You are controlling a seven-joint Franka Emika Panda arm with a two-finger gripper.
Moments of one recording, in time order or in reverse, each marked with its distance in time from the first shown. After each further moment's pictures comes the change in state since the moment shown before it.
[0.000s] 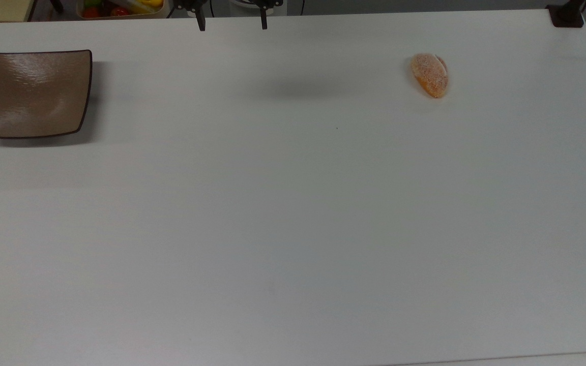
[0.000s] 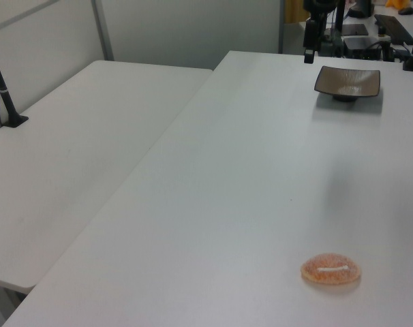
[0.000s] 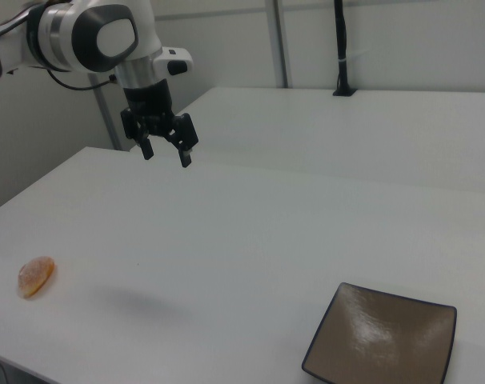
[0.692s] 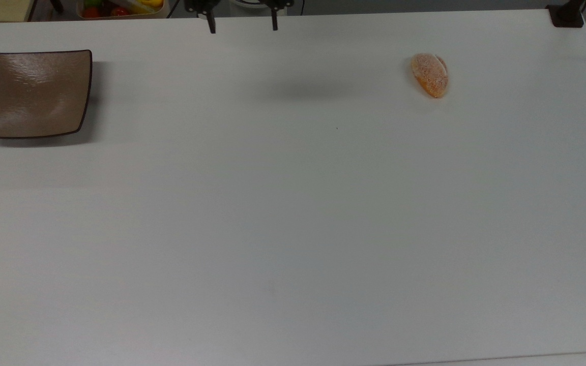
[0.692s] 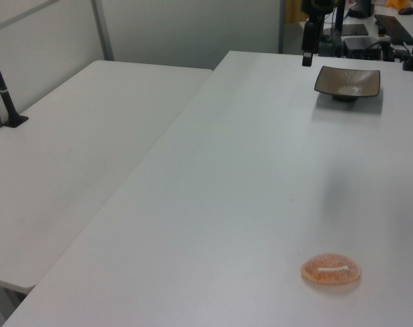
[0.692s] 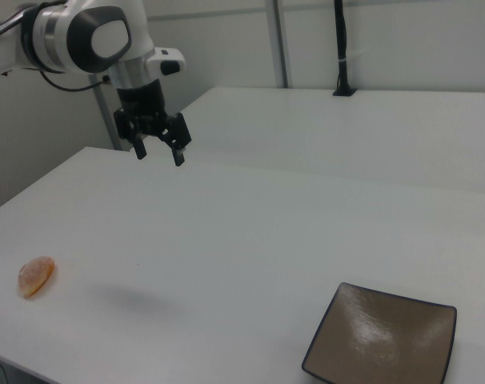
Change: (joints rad) arm 0.005 0.001 0.033 -0.007 0.001 0.013 0.000
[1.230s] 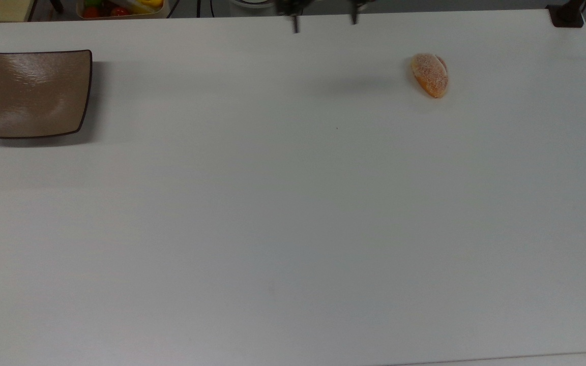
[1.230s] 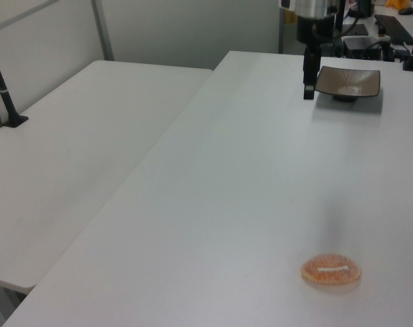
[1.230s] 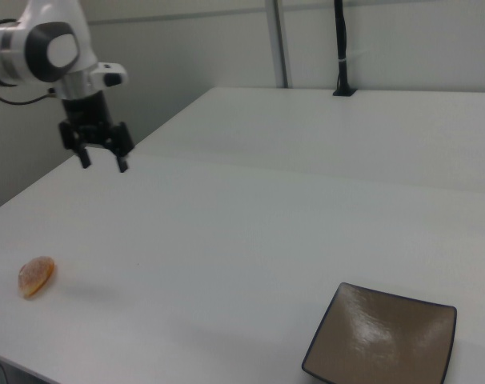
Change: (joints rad) arm 0.178 0.000 0.058 -0.042 0.002 0.001 0.123
